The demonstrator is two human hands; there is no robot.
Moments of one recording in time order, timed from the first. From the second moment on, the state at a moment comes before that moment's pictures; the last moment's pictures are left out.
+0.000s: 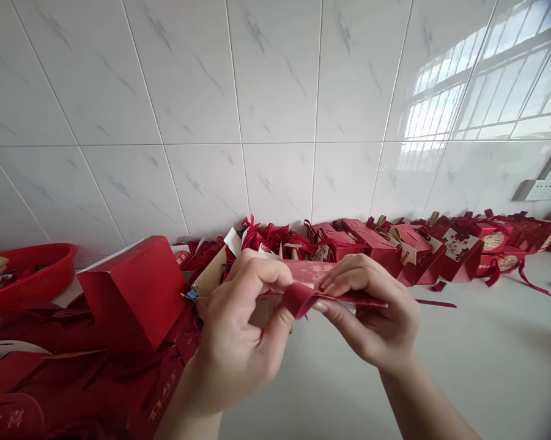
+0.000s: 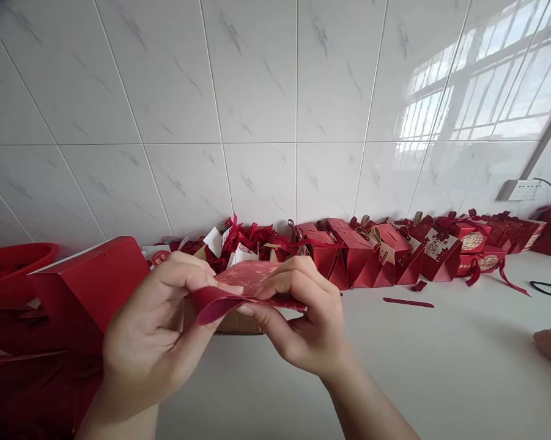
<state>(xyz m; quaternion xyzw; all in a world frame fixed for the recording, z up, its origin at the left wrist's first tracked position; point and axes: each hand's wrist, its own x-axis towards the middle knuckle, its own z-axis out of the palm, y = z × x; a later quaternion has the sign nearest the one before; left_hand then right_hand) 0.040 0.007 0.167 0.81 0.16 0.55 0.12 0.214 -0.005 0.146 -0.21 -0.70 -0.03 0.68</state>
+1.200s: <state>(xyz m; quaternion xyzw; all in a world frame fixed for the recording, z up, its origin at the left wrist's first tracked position) 0.020 0.024 0.175 0.90 0.26 0.34 0.05 0.196 -0.004 0.142 -0.40 -0.74 0.33 0.44</state>
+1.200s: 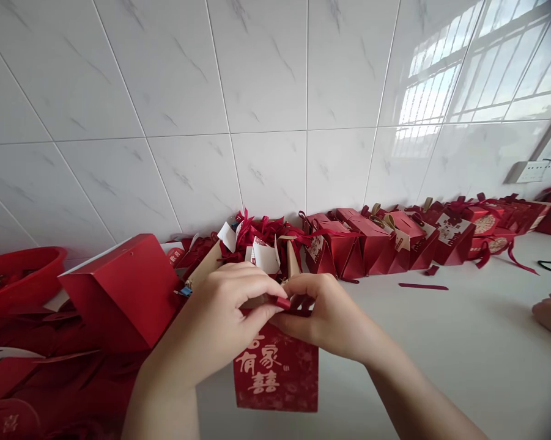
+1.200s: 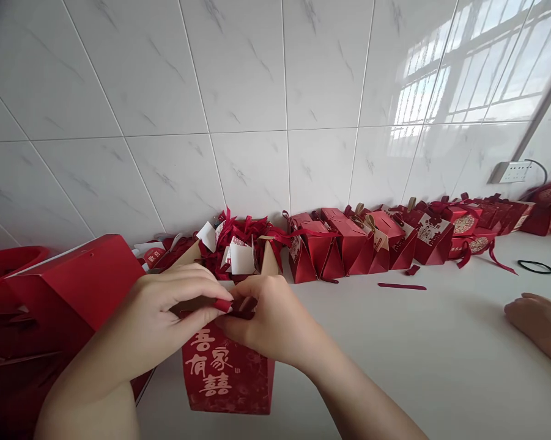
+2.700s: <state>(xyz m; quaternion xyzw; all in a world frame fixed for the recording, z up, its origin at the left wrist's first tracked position) 0.017 0.011 0.179 0.86 0.24 0.44 0.02 0.313 0.014 0.146 -0.77 -0.53 0.07 0.35</state>
